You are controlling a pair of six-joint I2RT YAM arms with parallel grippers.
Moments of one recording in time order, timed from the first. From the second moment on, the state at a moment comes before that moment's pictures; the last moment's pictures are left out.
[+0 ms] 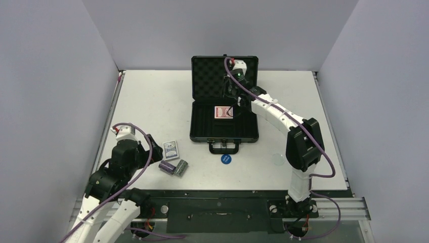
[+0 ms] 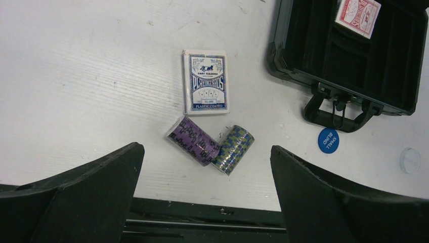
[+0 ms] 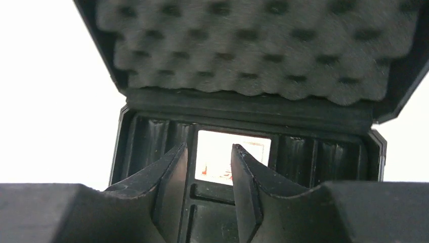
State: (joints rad) left arm -0.42 0.49 0.78 -0.97 -0.28 -0.65; right arm 0.58 1.88 1.61 -0.30 0.20 0.37
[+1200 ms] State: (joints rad) left arm -0.43 0.47 0.78 -0.95 -0.28 -0.66; right arm 0.53 2.10 1.62 -0.32 0.19 0.75
